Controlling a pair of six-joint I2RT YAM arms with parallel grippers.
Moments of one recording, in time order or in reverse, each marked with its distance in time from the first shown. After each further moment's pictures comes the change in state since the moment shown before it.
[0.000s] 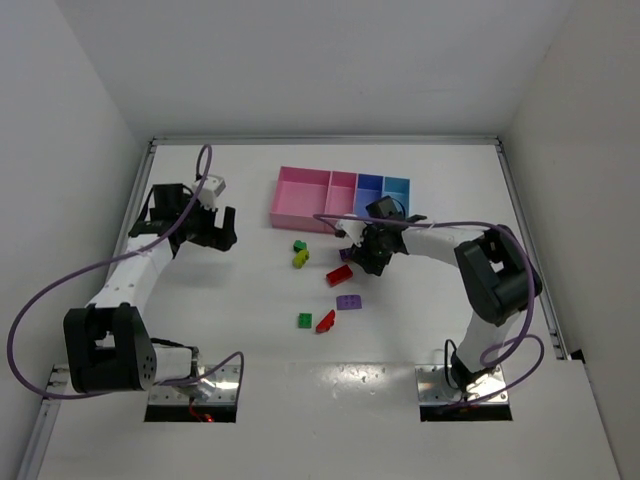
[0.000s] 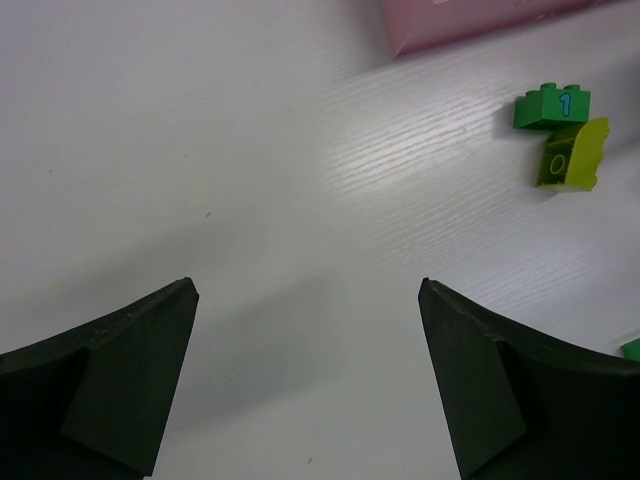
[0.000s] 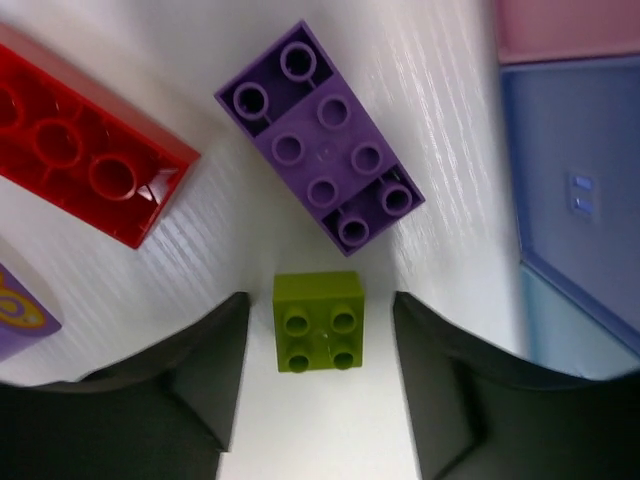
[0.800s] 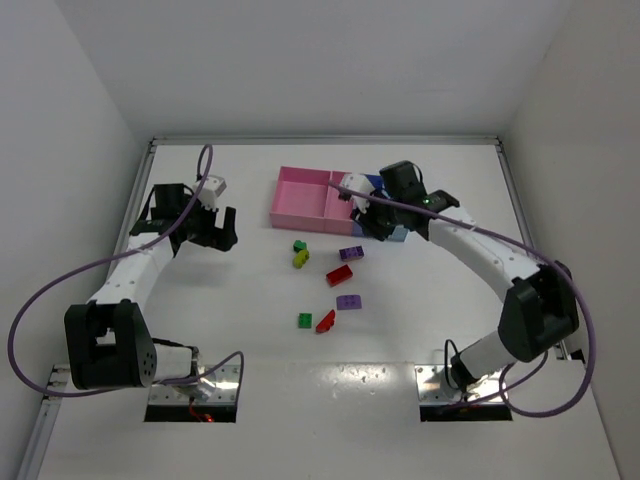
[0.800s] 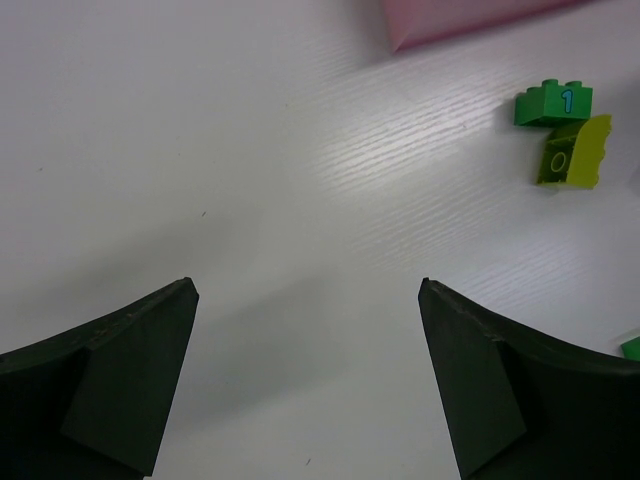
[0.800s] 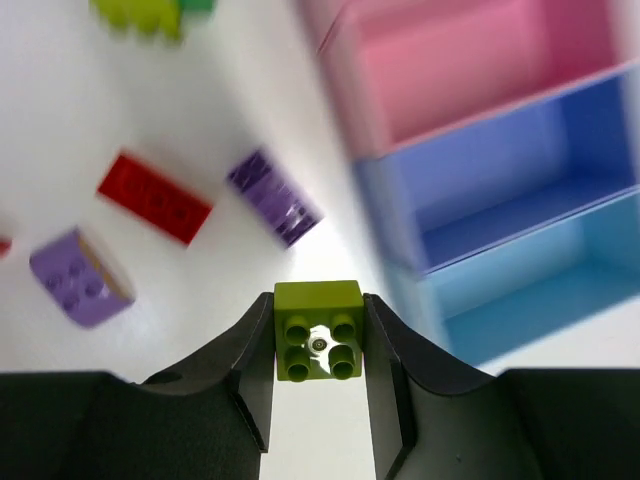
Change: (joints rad) left arm 0.000 0.022 0.002 -0.001 0.004 0.000; right arm 0.004 -0.244 0.179 -0.215 -0.031 0.035
